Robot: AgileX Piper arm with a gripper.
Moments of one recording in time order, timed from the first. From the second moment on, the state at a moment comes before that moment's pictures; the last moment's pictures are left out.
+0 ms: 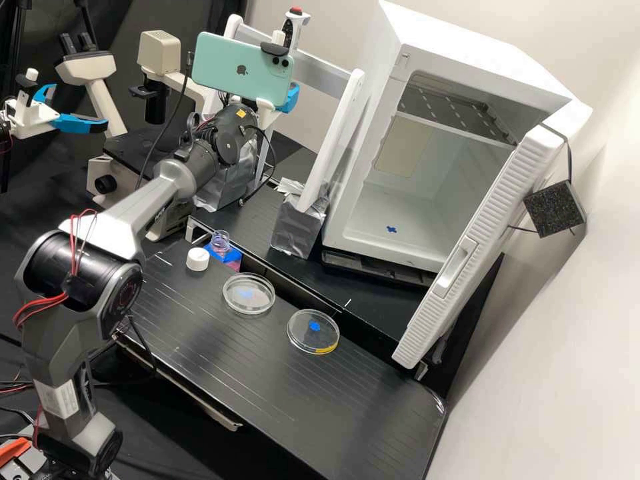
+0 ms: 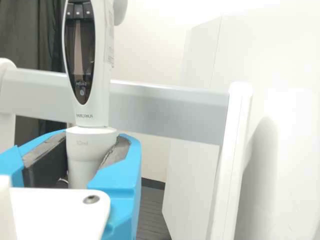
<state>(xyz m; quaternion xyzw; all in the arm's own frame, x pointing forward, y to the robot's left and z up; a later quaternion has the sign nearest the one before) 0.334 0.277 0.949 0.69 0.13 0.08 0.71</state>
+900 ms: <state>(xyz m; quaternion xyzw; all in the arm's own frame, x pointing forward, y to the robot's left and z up) 0.345 0.281 0.917 0.69 0.15 0.03 0.71</state>
